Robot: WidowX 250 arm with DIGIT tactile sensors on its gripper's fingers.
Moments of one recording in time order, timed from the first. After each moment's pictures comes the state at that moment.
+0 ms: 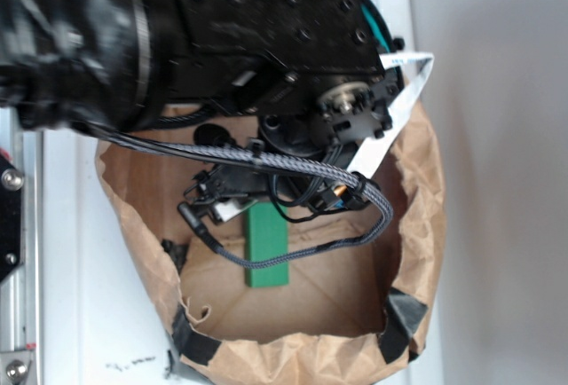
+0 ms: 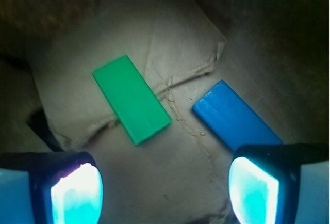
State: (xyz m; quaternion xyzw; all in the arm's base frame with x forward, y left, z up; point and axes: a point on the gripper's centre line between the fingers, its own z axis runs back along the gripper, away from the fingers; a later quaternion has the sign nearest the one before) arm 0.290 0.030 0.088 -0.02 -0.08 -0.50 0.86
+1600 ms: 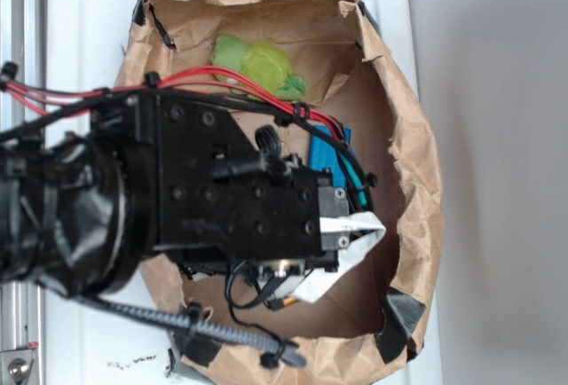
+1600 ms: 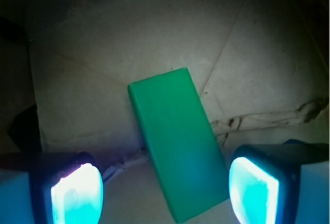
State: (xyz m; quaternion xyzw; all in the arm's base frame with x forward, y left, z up) arm 0.275 -0.042 0.061 0.01 -0.07 -0.61 0.79
